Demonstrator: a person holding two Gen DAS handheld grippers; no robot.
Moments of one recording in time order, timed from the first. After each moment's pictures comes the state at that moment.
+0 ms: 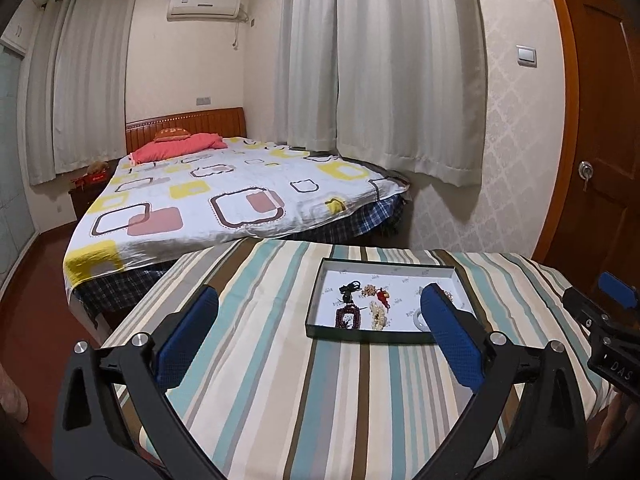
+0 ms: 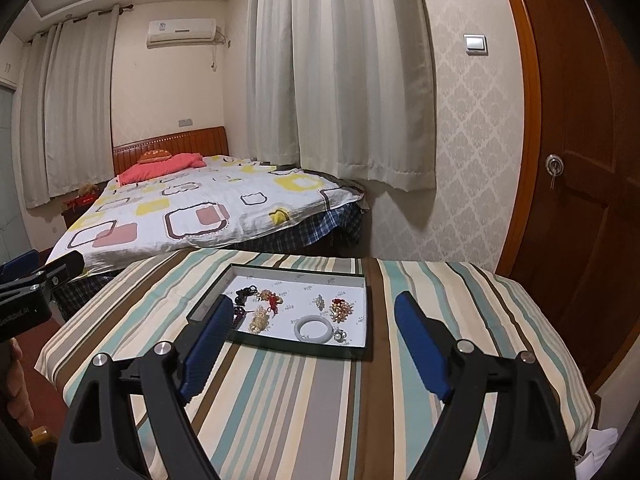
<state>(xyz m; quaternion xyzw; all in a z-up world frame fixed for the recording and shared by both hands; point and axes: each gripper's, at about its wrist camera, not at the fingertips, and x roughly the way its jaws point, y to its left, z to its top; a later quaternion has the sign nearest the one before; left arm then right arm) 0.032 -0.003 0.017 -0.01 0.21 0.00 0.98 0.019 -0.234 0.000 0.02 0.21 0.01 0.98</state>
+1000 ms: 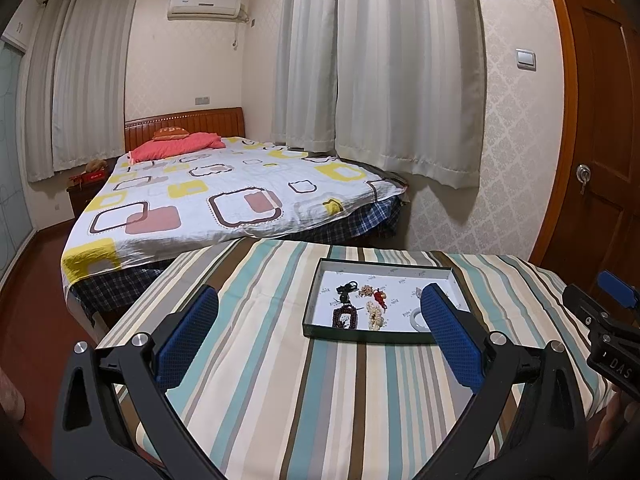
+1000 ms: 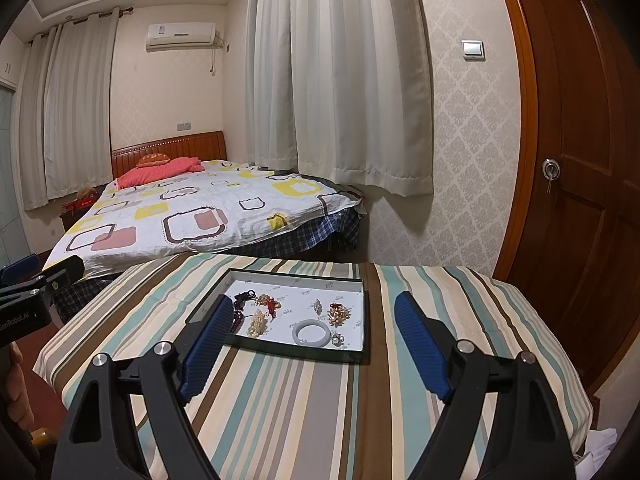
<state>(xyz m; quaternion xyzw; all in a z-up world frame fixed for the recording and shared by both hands) 0.028 -0.002 0.017 -0.01 0.21 -0.01 0.98 0.014 -0.233 0.000 0.02 0.20 0.00 0.98</state>
